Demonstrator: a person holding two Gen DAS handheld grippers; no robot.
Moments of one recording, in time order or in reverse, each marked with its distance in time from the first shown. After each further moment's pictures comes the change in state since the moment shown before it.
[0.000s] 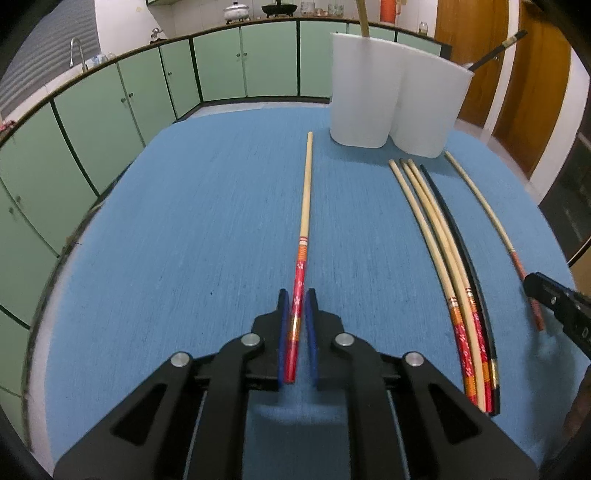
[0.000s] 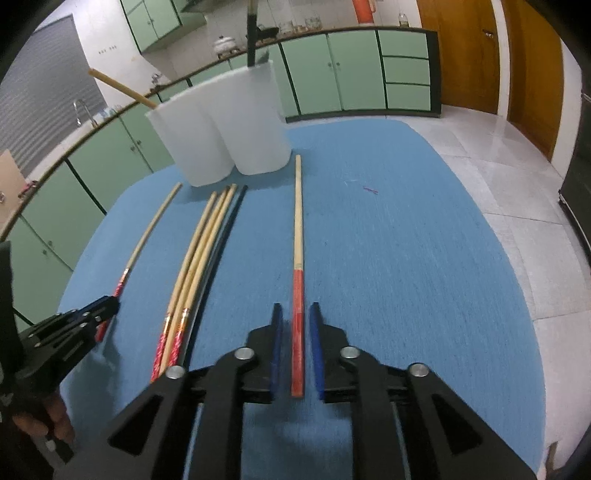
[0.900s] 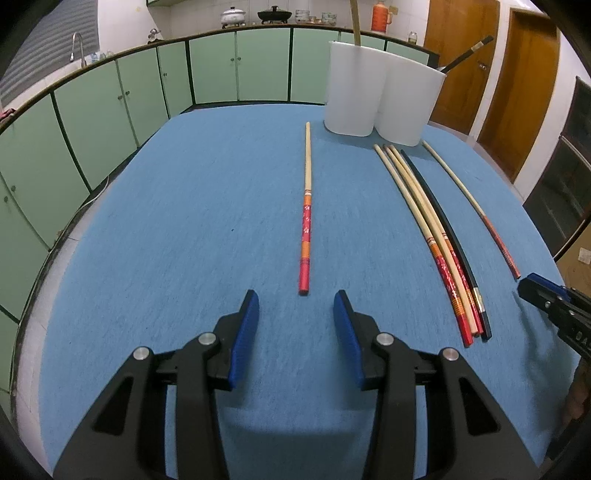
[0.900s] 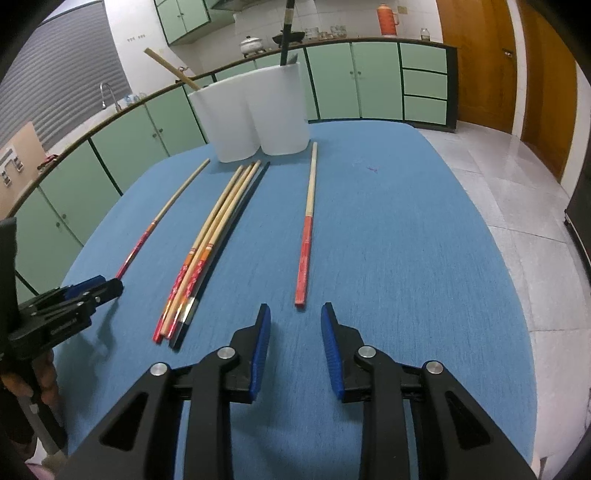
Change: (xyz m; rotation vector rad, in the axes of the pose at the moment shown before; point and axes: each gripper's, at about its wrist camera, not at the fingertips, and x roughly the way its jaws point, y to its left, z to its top) left arm -0.027 0.015 -0.036 0.000 -0.023 -0.057; right arm -0.024 0.004 -0.034 -0.089 -0.002 0.023
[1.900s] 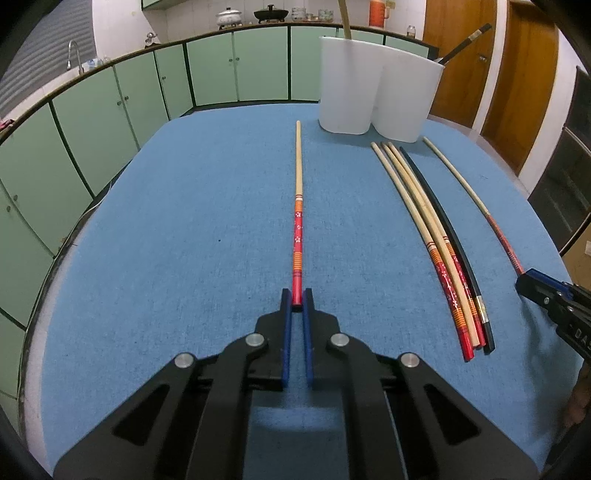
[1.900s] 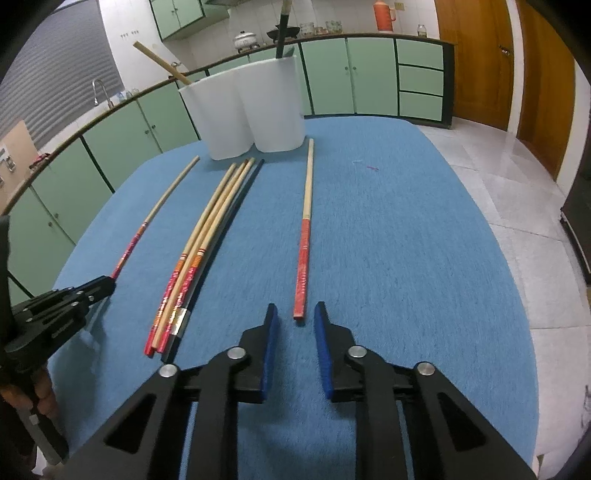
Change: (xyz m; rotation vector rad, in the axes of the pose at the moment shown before) left arm 0.008 -0.013 0.005 0.029 0.008 0.036; right arm 0.010 0.003 0.008 0.005 0.021 -0.038
